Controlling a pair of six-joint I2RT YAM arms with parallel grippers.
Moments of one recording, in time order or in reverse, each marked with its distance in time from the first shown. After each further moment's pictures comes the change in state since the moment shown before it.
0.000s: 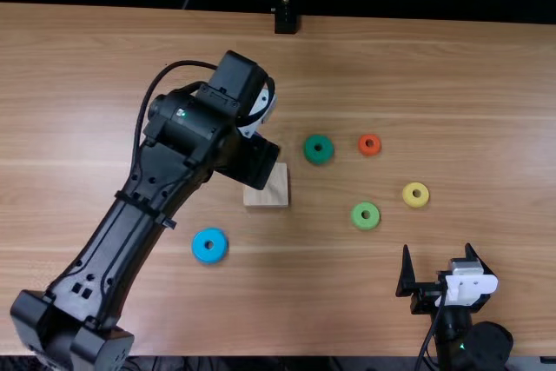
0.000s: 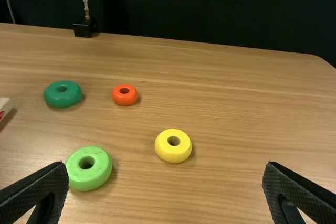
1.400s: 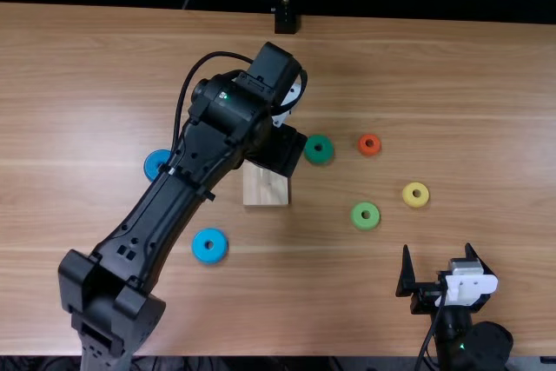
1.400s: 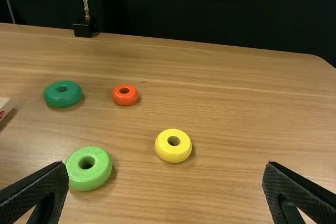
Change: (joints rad) left arm -0.044 0.190 0.151 0.014 0.015 -0.043; right arm 0.000 0.000 0.000 0.000 0.000 0.000
